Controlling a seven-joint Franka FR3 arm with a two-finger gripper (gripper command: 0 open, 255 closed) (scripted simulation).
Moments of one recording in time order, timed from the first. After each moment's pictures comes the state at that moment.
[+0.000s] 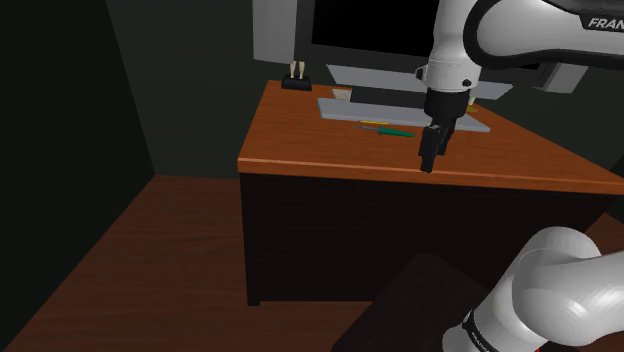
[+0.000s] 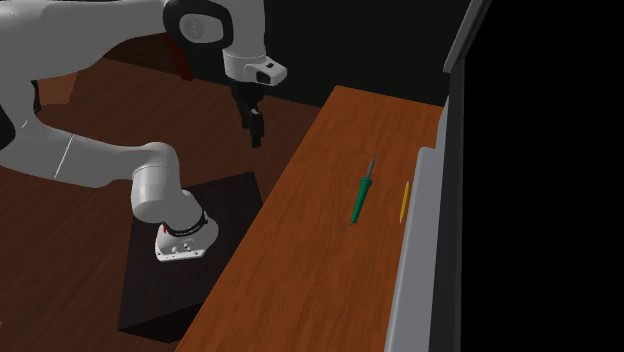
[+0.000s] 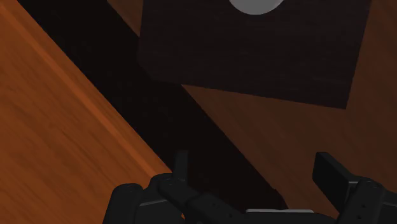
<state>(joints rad) 0.01 -0.76 0.03 -2.33 -0.09 1.43 -0.10</state>
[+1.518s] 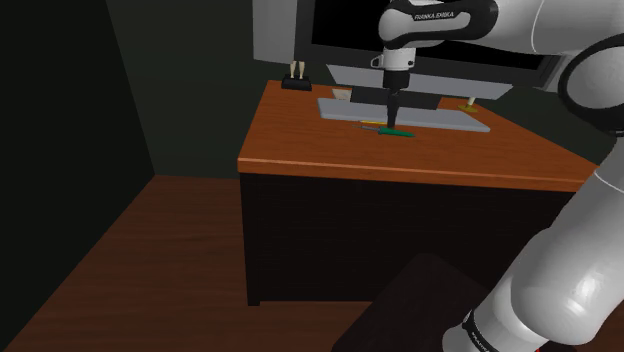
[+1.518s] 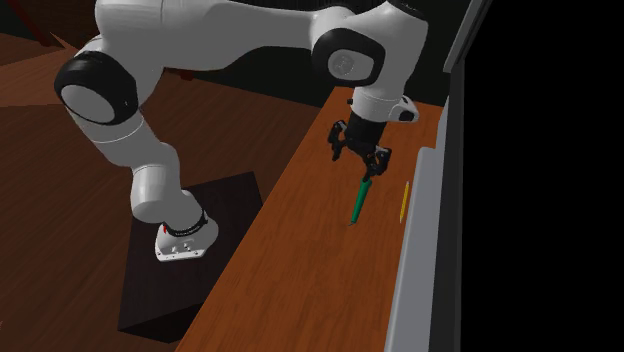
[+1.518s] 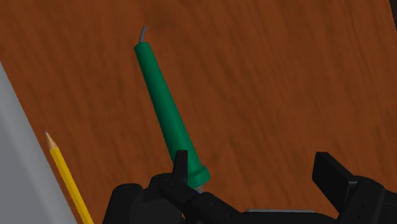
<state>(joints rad) 0.00 0.01 -0.32 -1.68 -0.09 1.54 -0.83</state>
